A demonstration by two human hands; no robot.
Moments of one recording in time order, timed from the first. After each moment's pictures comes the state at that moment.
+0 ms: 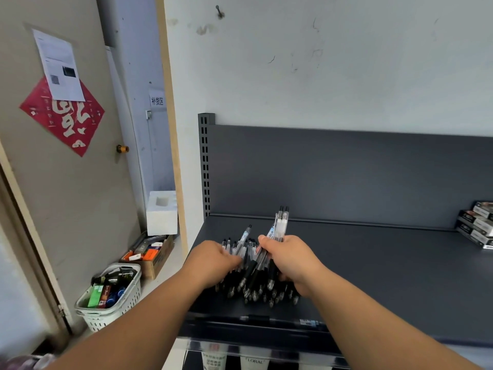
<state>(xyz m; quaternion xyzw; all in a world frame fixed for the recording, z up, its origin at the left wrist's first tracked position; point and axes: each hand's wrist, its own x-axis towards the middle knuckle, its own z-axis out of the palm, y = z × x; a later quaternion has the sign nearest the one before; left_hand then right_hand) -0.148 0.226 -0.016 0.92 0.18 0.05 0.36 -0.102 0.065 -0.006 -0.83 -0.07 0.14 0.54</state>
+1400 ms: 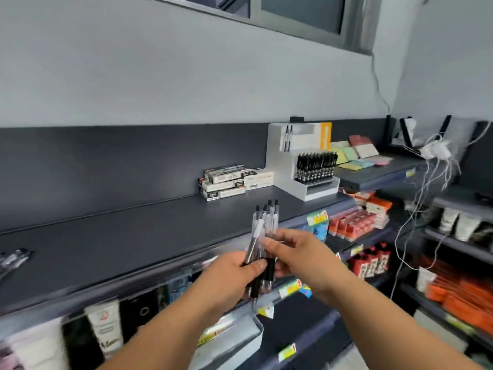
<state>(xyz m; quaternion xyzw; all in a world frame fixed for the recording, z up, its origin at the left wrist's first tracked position) -0.258 -0.265 -0.002 0.76 -0.19 -0.20 0.59 -0.293 -0.416 0.017 -0.78 0.04 -0.08 0.63</state>
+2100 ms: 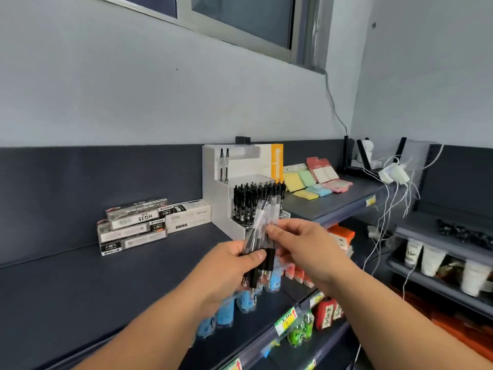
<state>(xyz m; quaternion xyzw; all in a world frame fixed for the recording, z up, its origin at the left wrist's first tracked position) -0.136 -0.501 0.039 0.71 -0.23 -0.20 0.64 -0.187 -0.650 0.057 -0.77 0.06 -0.19 0.61</state>
